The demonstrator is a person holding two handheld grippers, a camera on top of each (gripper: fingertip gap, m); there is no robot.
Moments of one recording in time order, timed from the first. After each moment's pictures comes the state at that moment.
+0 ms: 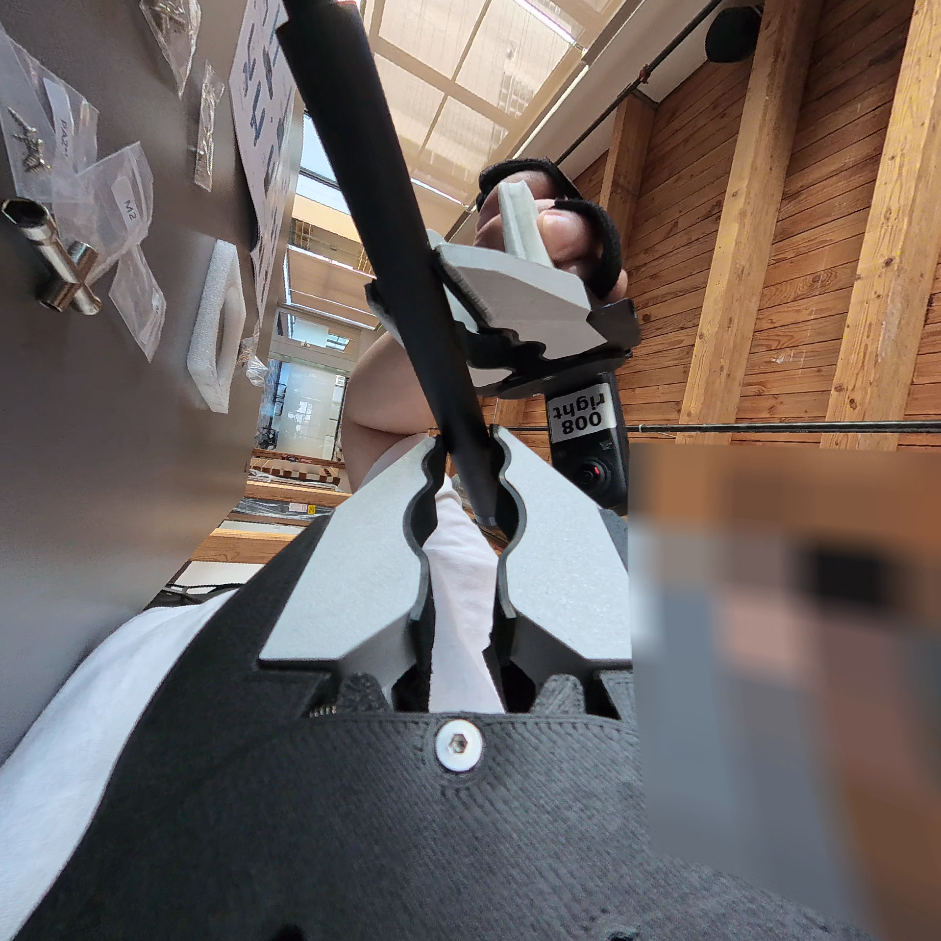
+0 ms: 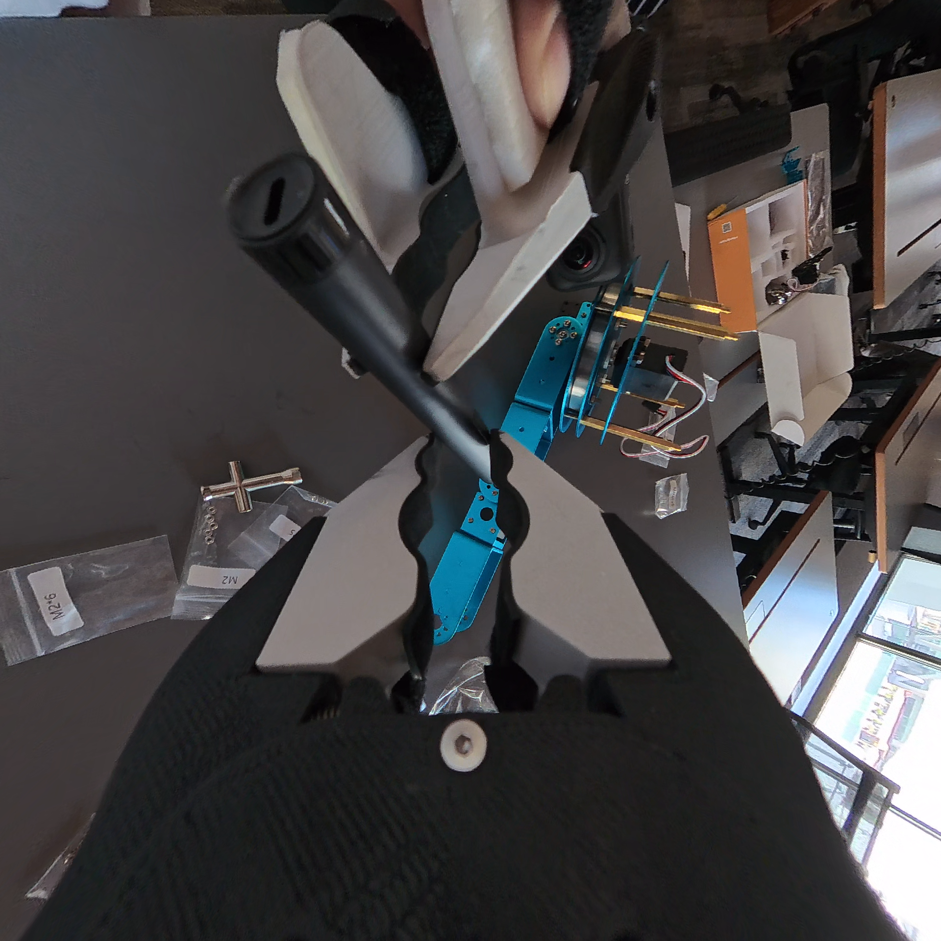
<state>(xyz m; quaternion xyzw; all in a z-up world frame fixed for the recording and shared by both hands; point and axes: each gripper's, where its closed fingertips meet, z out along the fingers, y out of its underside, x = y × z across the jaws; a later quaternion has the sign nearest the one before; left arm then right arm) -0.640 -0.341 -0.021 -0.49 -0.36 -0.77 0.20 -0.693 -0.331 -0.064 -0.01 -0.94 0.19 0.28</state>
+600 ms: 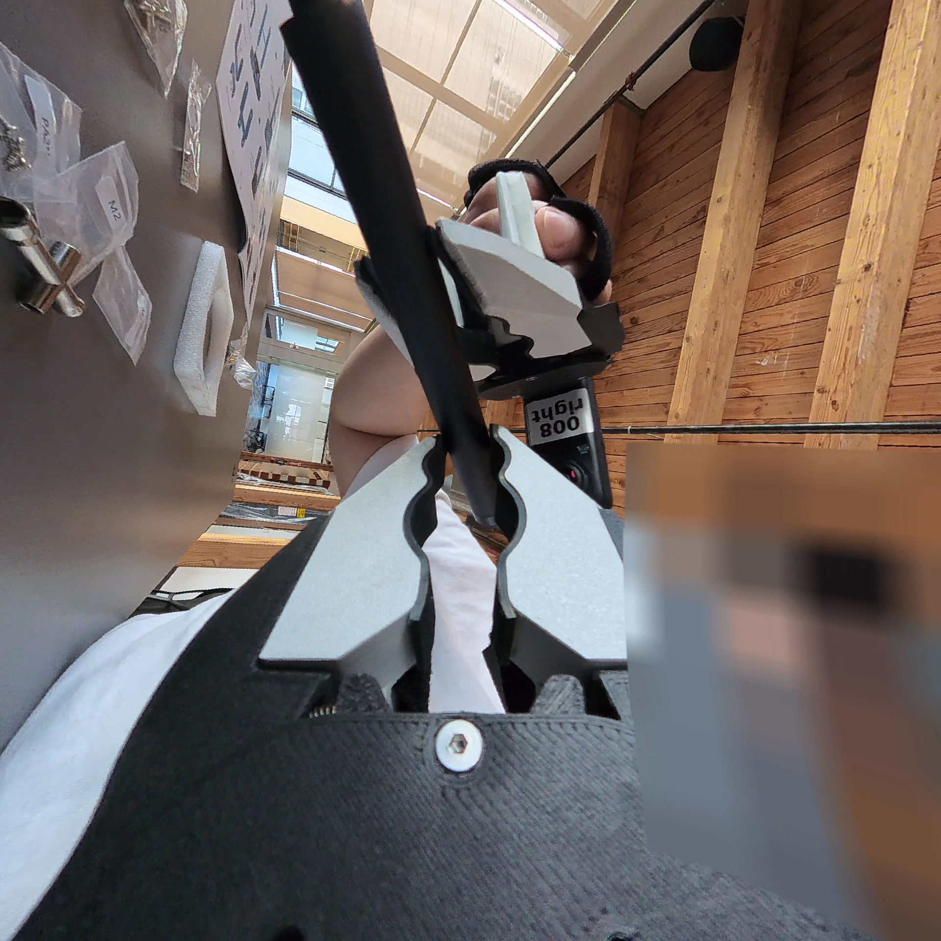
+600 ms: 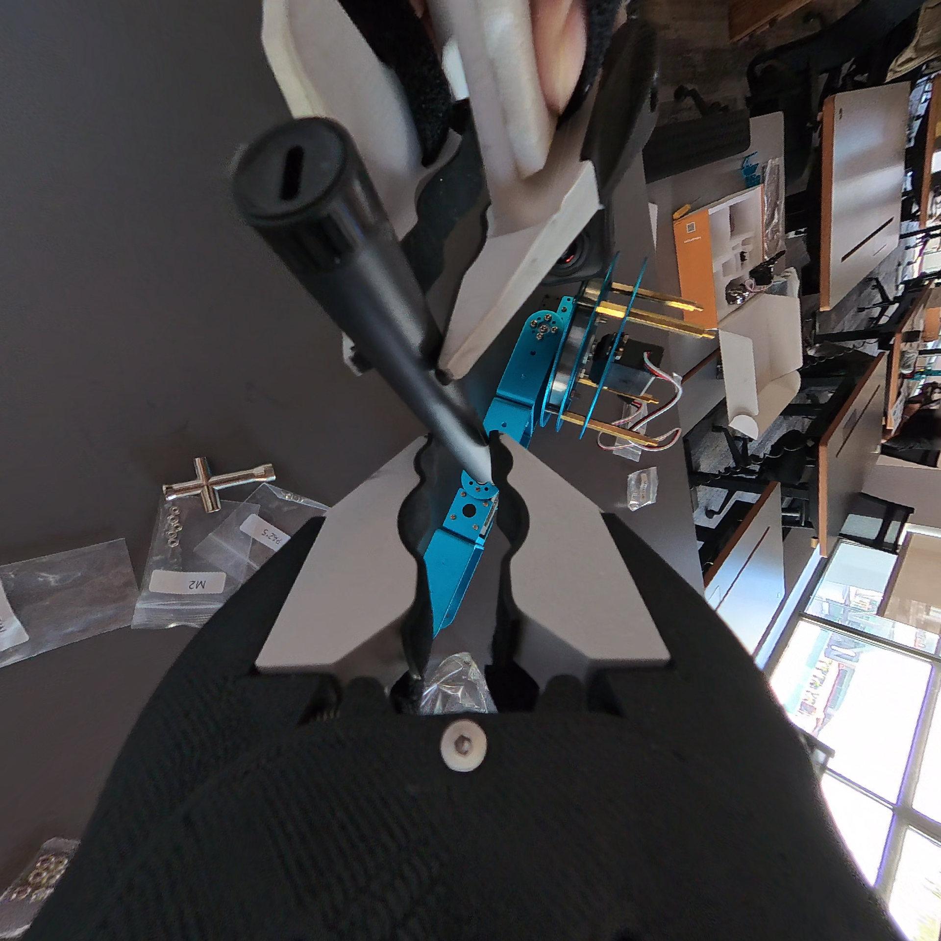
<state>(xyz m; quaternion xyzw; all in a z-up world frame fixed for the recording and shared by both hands) -0.642 -0.340 -0.019 -0.48 -0.36 -0.77 0.20 -0.696 -0.331 -0.064 0.00 -0.93 0.18 0.32</state>
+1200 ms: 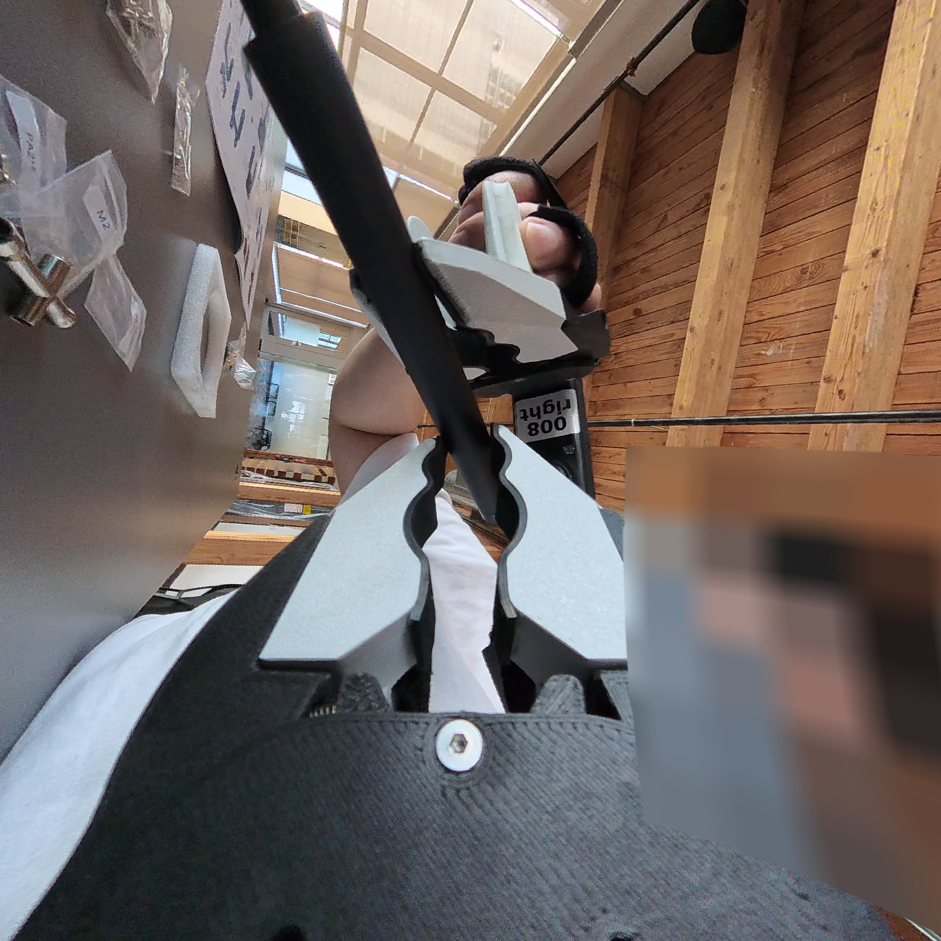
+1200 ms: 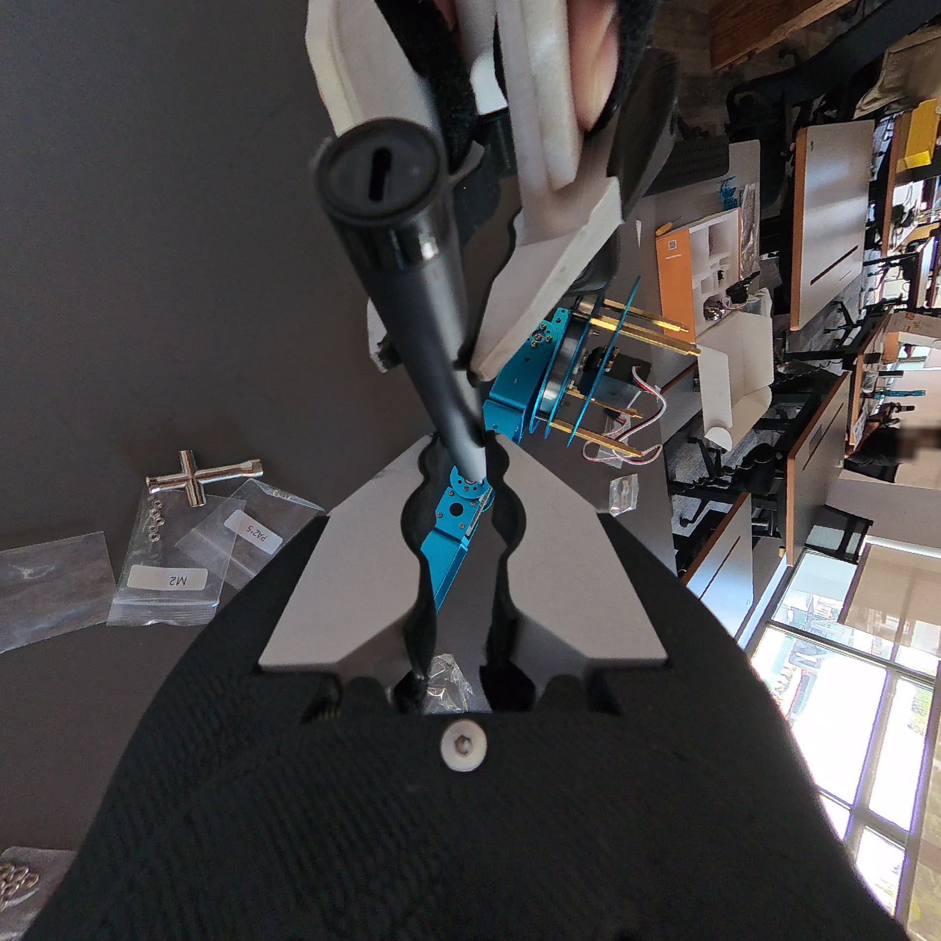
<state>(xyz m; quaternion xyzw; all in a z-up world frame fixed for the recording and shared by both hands) -0.646 -0.339 -0.015 -0.49 -0.35 -0.77 0.20 -0.694 -0.334 -0.061 0.02 -0.93 0.18 0.33</state>
